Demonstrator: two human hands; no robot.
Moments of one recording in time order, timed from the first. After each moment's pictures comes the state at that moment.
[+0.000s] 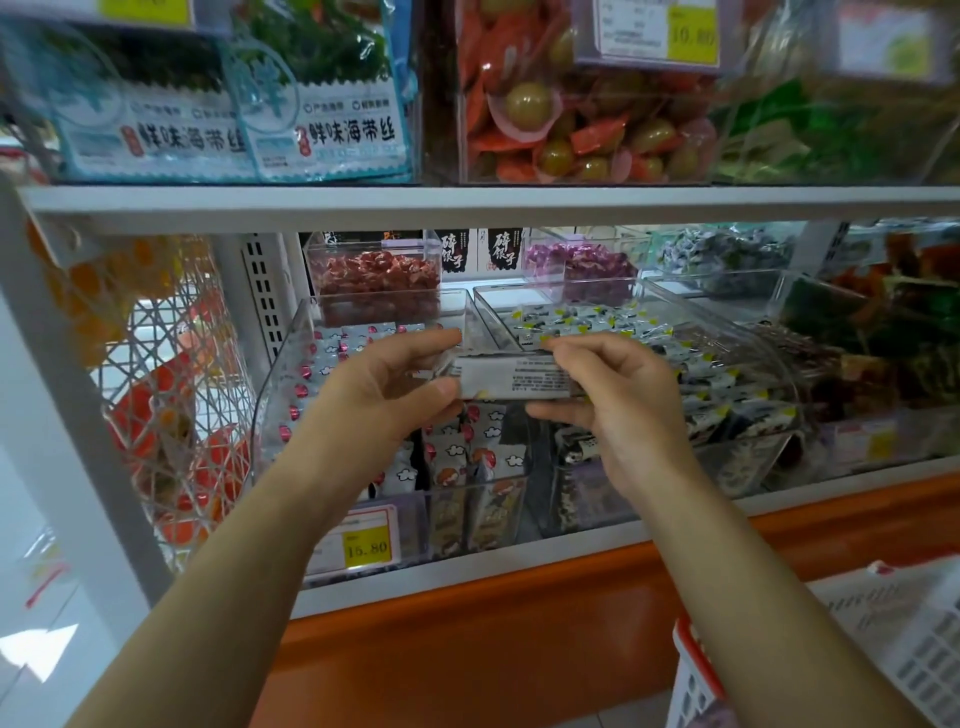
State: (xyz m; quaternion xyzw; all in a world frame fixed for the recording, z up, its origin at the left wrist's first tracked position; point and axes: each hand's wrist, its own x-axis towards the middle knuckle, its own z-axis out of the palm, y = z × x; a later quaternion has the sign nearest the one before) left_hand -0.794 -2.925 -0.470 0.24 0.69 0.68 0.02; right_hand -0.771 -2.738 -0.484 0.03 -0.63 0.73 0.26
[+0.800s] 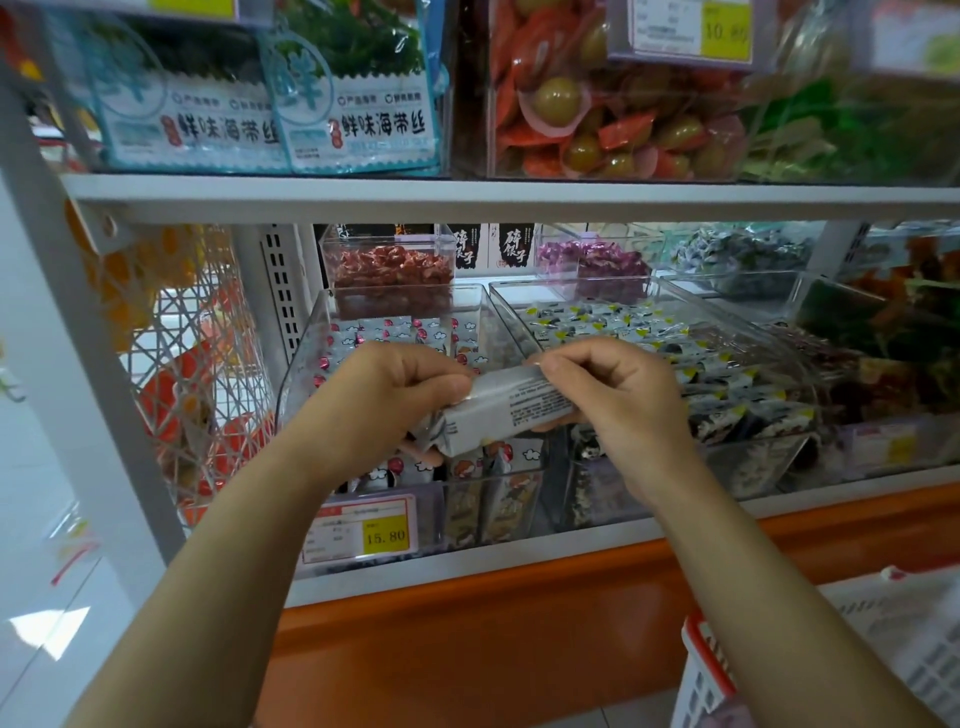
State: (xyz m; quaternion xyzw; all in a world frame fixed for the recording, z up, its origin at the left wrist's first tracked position) left_hand -0.794 -2.937 -0.457 0.26 0.81 0.53 0.03; right_hand -0.768 -2.743 -0.486 0.12 -0.76 0.57 0.29
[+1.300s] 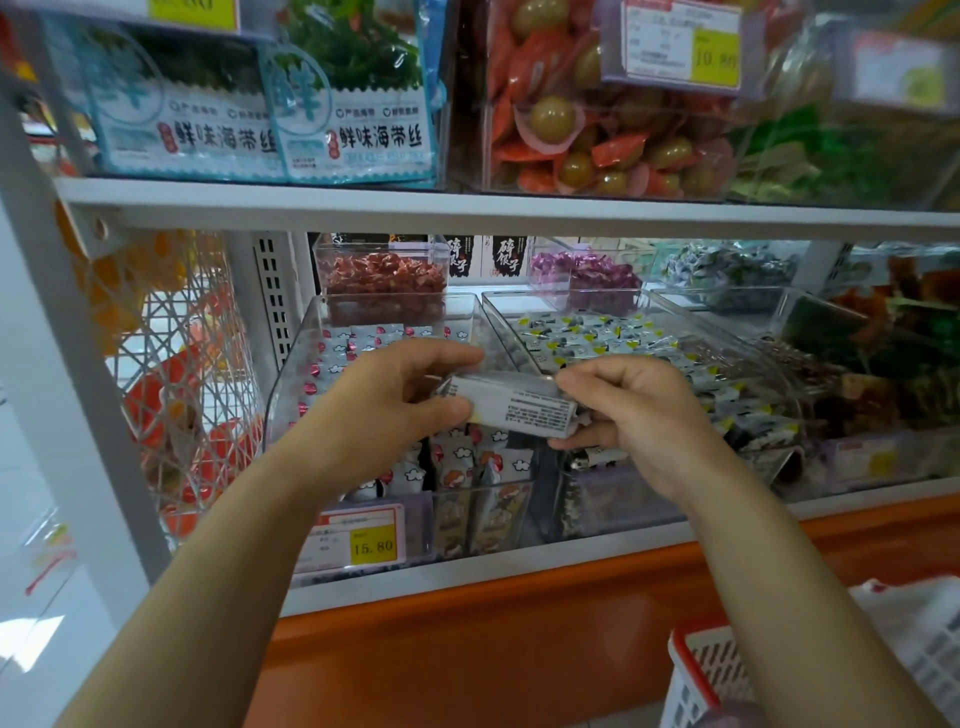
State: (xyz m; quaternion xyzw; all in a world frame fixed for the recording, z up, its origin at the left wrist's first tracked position) left_hand -0.794 -2.934 -0.456 0.28 0.81 0.52 0.00; right_hand -0.766 -2.723 -0.472 0.05 -0.71 0.69 0.12
